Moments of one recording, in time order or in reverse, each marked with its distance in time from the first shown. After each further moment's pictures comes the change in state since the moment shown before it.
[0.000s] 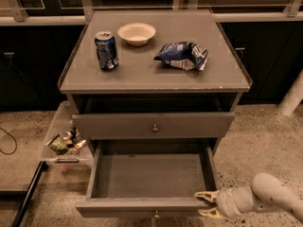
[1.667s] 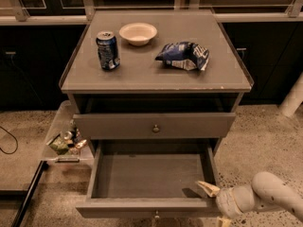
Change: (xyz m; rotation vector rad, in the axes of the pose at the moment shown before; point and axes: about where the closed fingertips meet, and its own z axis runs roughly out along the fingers) arm -0.011 0.000 -0.006 -0.005 -0.018 -0.017
